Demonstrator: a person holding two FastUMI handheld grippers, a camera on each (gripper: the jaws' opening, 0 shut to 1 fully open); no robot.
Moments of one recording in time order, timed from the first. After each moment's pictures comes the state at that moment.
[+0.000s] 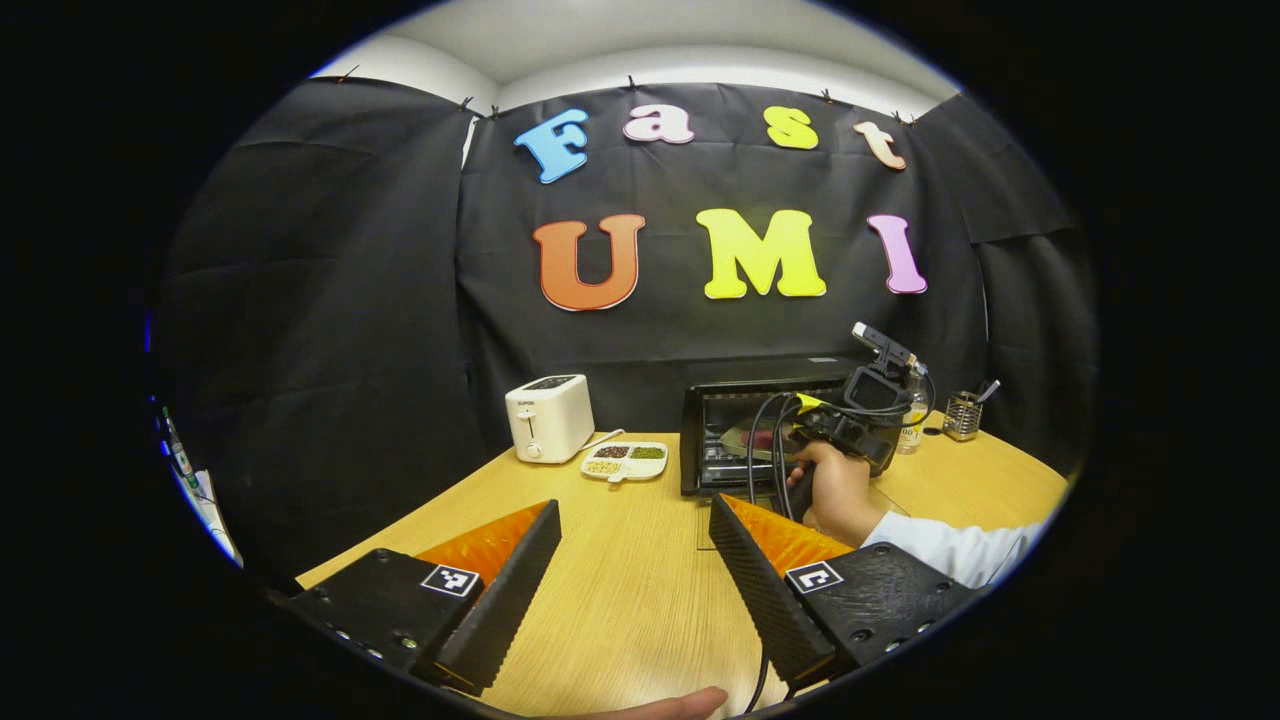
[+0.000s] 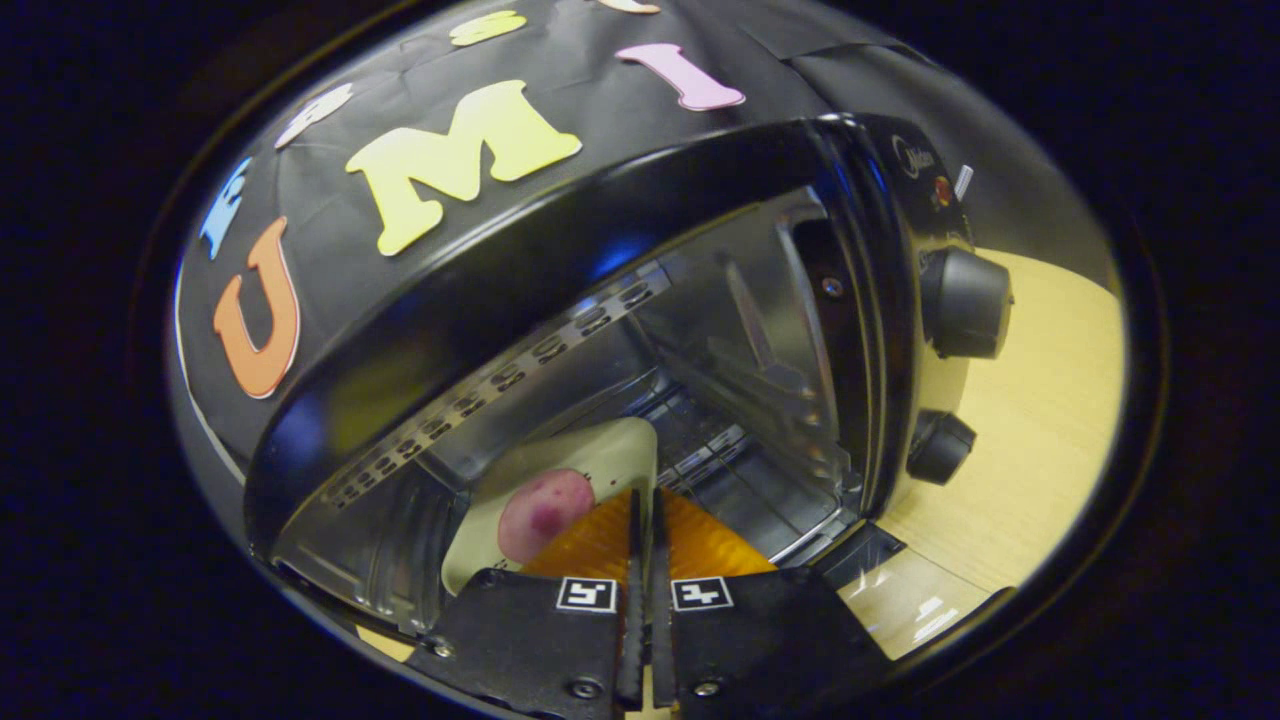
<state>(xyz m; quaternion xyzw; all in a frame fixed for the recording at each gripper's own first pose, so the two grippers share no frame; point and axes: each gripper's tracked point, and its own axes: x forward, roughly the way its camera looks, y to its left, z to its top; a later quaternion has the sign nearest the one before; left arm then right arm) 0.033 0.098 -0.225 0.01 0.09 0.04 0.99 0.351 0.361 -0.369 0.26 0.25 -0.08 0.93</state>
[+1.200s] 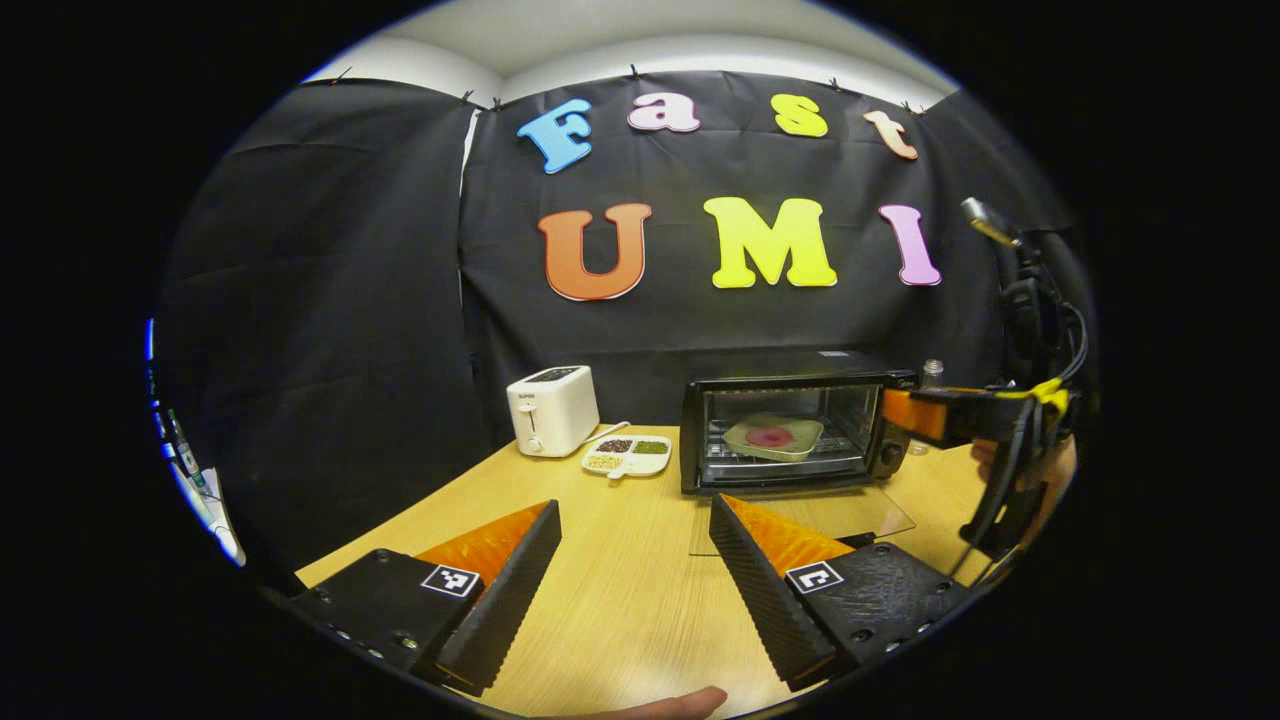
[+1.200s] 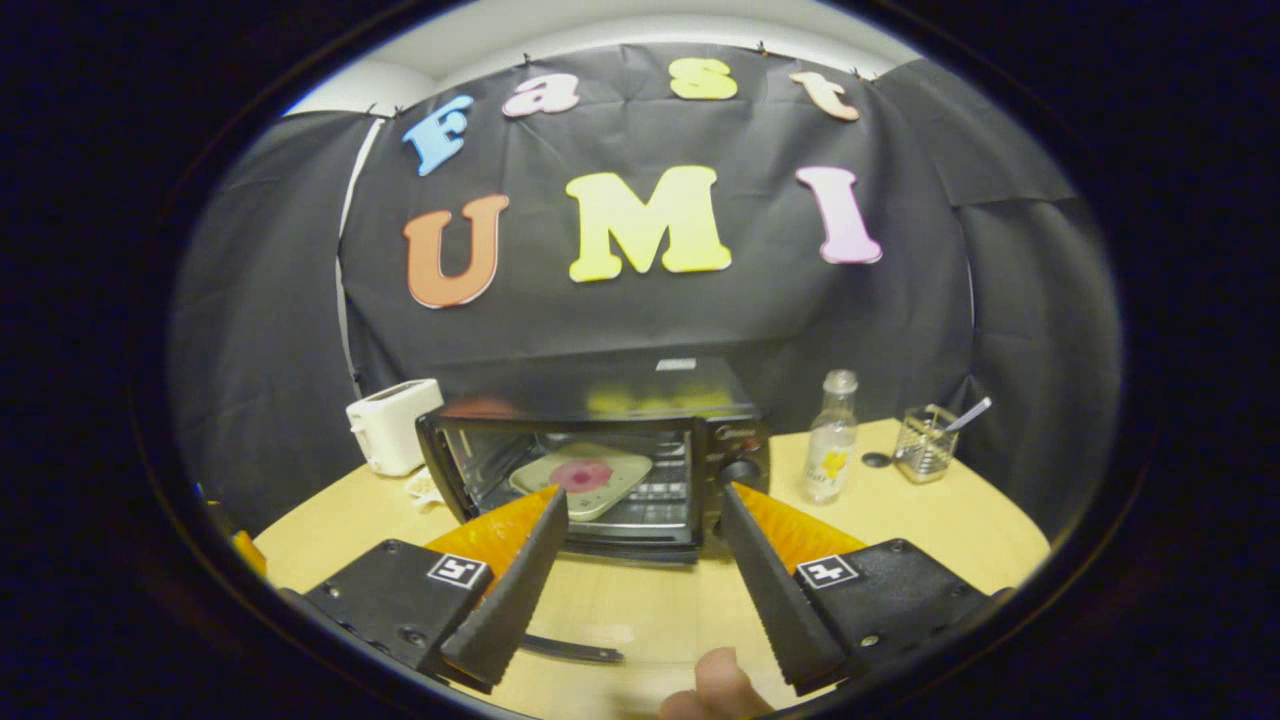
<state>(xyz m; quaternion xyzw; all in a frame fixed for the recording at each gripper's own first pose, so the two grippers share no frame) 0.062 0.070 -0.229 0.01 0.12 0.05 0.99 0.177 0.254 -0.213 0.03 0.14 0.10 0.98</state>
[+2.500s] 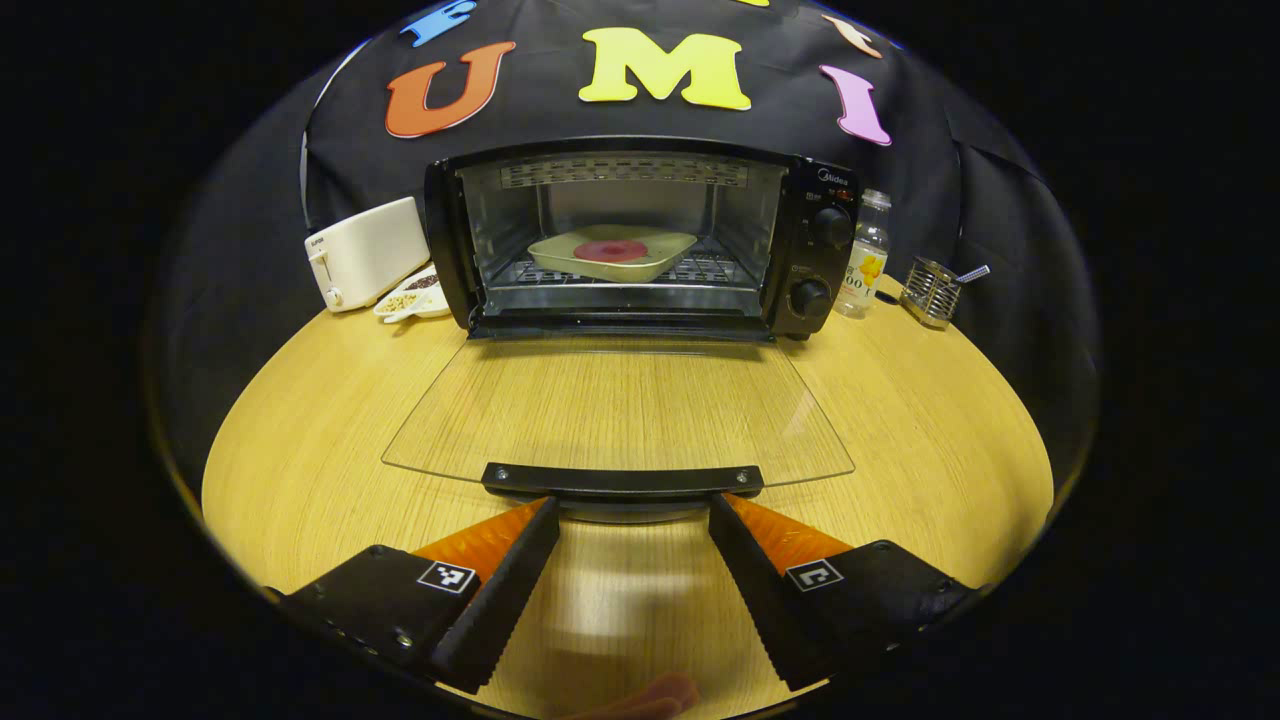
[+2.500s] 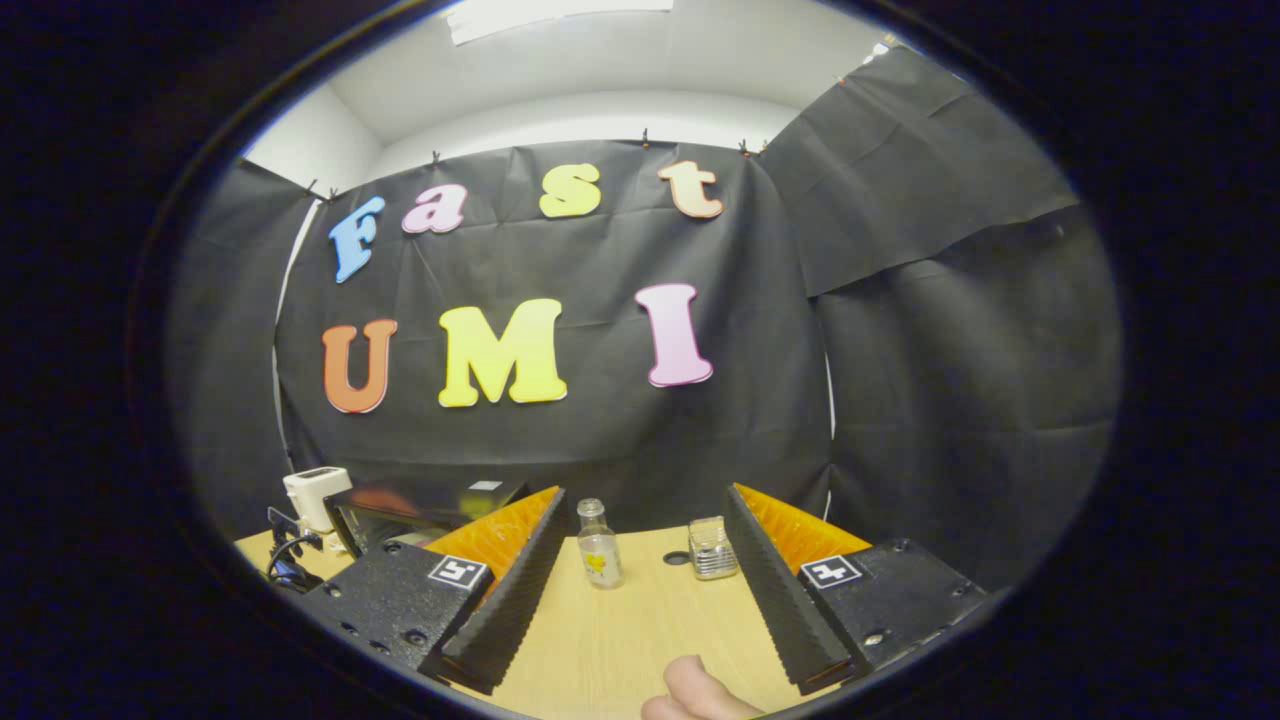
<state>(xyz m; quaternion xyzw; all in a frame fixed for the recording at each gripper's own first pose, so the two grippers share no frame) 0.123 -0.100 -0.394 -0.01 0.36 -0.07 0.93 0.135 -0.015 -0.111 0.07 0.01 -0.01 1.00</state>
